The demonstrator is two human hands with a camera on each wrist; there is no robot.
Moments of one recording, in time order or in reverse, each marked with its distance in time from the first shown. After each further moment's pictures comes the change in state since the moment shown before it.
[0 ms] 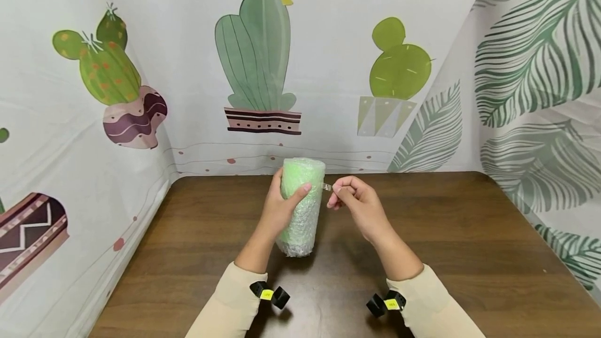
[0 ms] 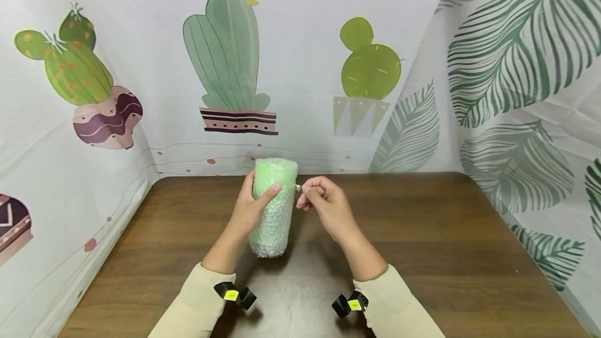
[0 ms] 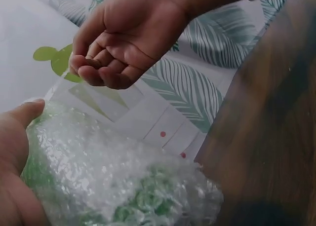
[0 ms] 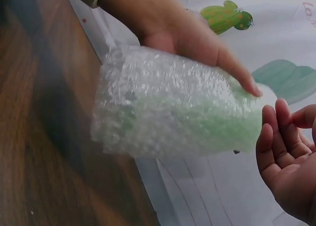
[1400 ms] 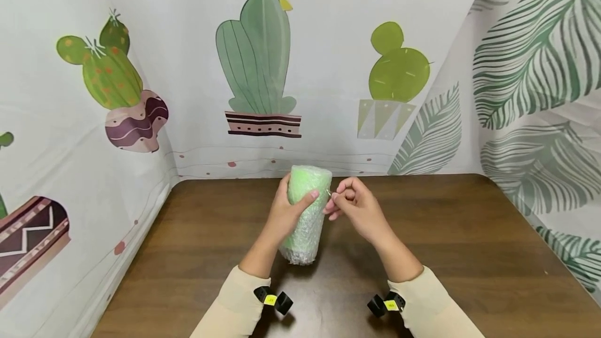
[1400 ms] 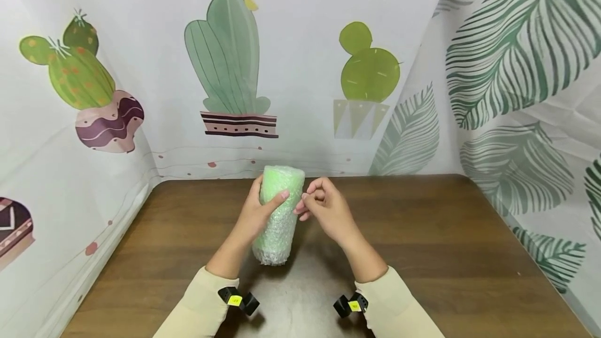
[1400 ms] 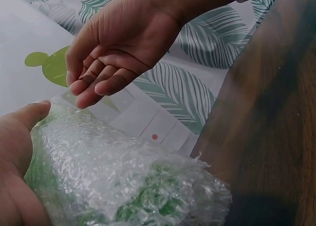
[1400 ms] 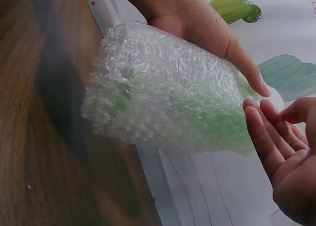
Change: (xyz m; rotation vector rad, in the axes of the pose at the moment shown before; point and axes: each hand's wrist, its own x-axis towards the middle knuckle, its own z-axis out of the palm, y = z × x) left_hand -0.002 -0.003 0.009 -0.014 -0.075 -0.024; right_hand 0.000 0.006 -0.002 -0.046 -0.076 -0.018
